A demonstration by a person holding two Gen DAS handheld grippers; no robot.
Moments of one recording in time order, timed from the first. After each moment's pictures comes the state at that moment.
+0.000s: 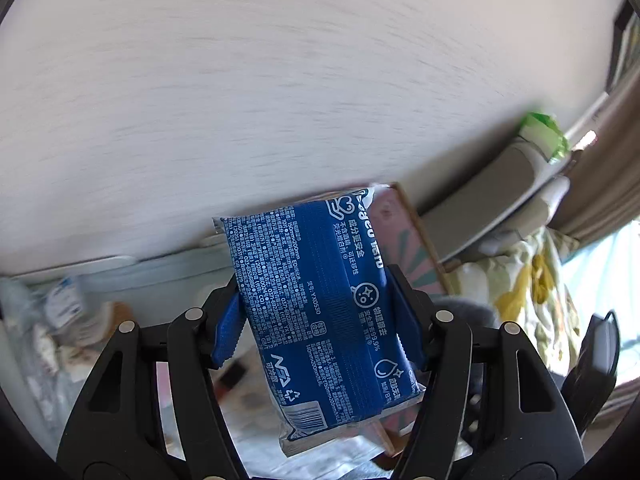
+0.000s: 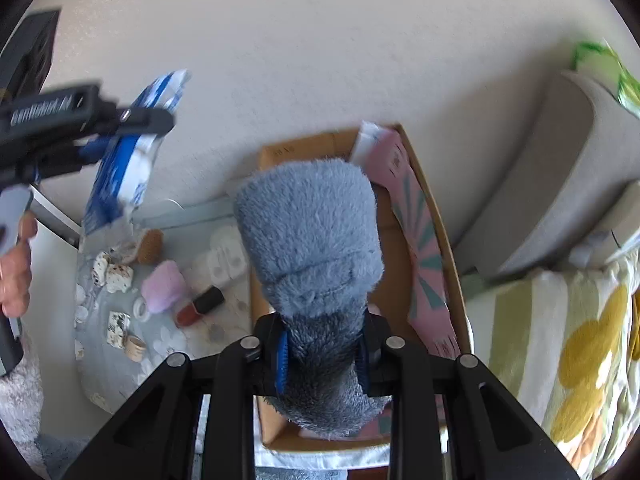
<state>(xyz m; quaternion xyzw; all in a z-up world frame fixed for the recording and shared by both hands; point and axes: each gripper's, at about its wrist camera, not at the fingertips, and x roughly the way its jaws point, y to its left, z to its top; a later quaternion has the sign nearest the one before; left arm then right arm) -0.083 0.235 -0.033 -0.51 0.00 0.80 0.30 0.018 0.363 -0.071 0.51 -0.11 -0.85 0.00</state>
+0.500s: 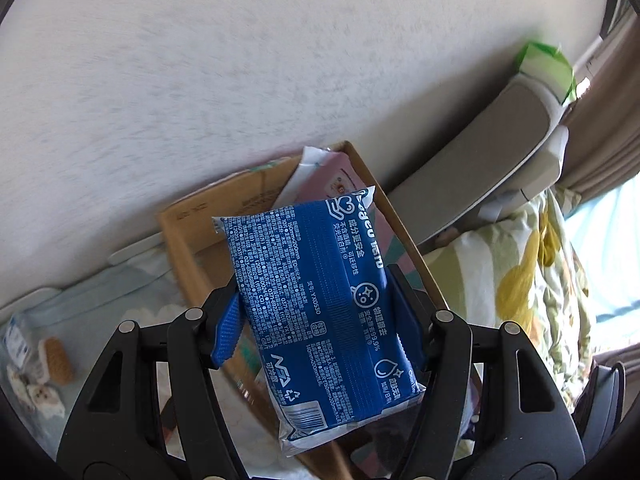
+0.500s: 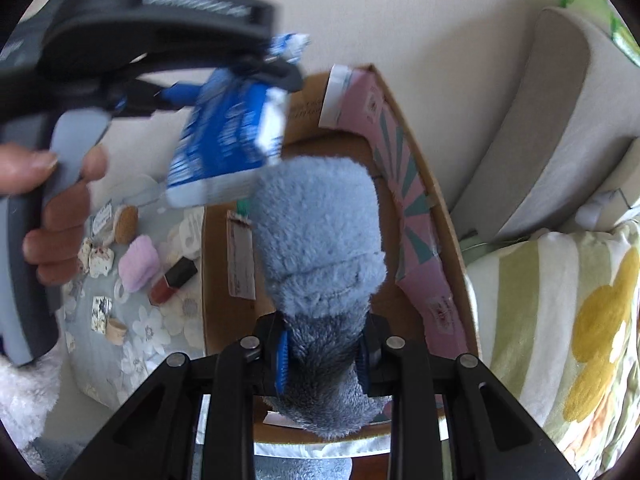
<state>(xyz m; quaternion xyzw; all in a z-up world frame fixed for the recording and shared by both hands) -0.098 0.348 -0.116 -0.55 0.07 0.76 0.33 0.020 0.377 -0.120 0.55 -0.13 -0.83 0.01</state>
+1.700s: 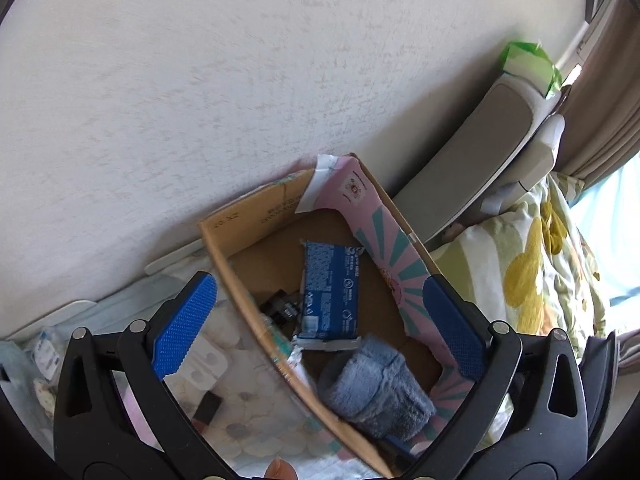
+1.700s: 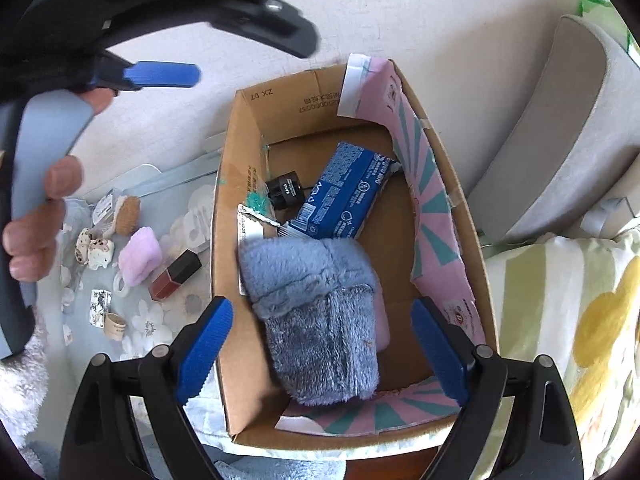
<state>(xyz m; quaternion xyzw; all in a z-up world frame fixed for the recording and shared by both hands) -0.084 0.301 -0.073 -0.51 0.09 0.79 0.34 0.022 0.364 -0.116 0.55 -0.11 -0.82 0.01</state>
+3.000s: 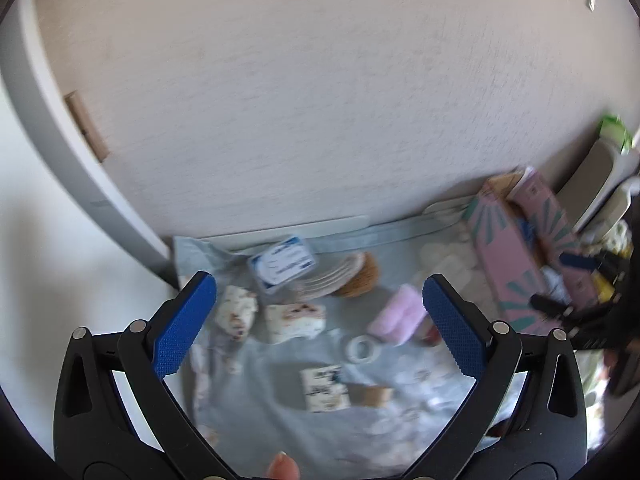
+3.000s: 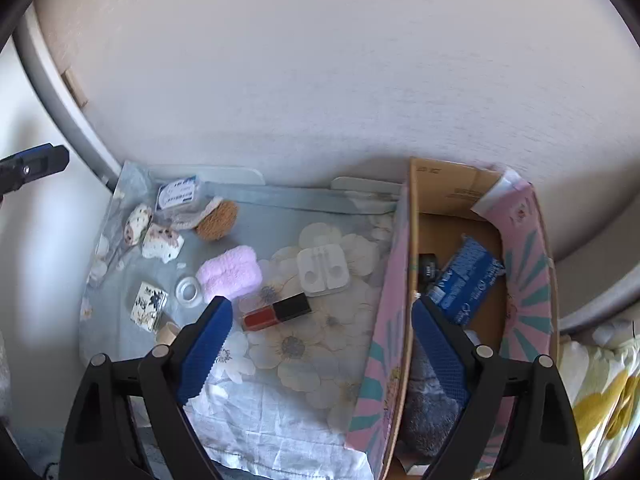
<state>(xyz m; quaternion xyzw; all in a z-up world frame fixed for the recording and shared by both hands) -0.042 -0.041 -0.030 -0.44 0.07 0.88 0.13 -0.008 0.223 -0.071 0.51 0.02 -0.85 0.13</state>
